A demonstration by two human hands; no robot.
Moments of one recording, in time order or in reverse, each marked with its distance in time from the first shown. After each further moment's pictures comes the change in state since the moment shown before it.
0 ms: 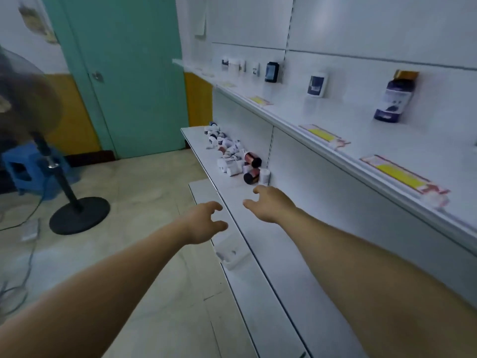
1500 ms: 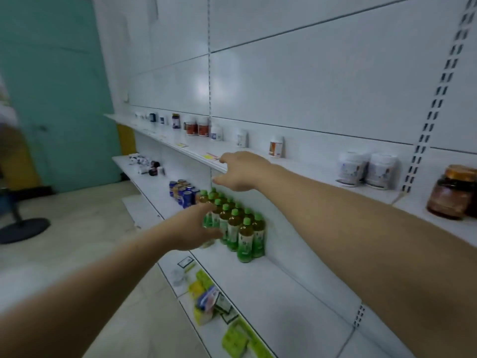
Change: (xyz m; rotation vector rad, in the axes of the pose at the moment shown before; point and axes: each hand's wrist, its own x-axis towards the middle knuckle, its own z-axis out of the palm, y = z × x) left_hand -0.969 0.488 0.327 0.083 0.046 0.390; right_hand -1.116 0.240 -0.204 -0.362 0.272 -0.095
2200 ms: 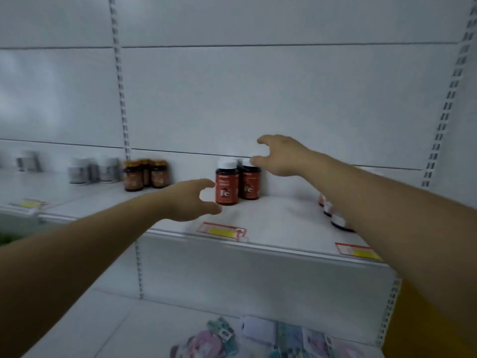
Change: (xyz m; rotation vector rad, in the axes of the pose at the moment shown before) left_hand -0.176 0.492 0.138 0.003 -0.198 0.661; right_hand -0.578 0.300 -0.177 -0.077 0.266 0.772
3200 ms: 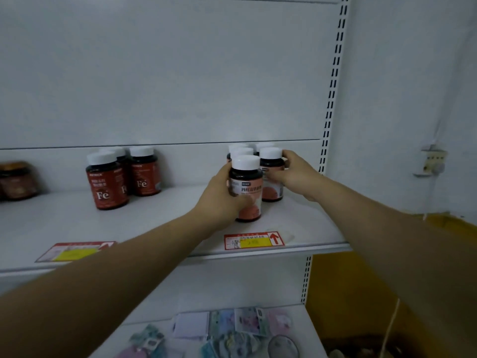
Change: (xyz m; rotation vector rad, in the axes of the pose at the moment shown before) left_hand 0.074 0.210 0.140 -0.810 0.022 0.308; right_hand -0.088 0.231 0.015 0.742 0.202 0.380
